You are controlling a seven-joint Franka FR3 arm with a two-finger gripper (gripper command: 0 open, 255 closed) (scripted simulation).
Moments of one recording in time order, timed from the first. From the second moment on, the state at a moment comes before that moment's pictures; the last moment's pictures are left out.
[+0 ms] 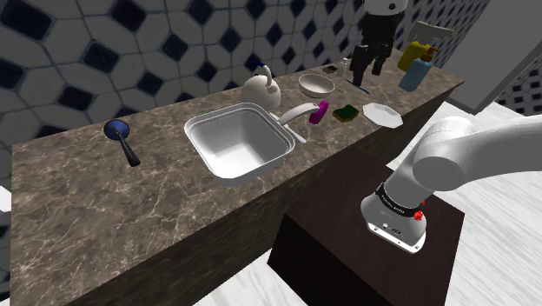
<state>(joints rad) 0.02 -0.79 -0.02 -2.41 -0.08 1.44 0.15</state>
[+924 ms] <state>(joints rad) -0.17 -0.54 0.03 -2.57 -0.07 1.96 0.63</state>
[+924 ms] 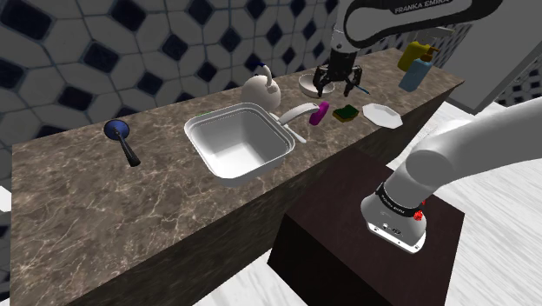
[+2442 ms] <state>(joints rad) -0.42 -0.04 0.03 -2.56 -0.24 2.59 1.26</state>
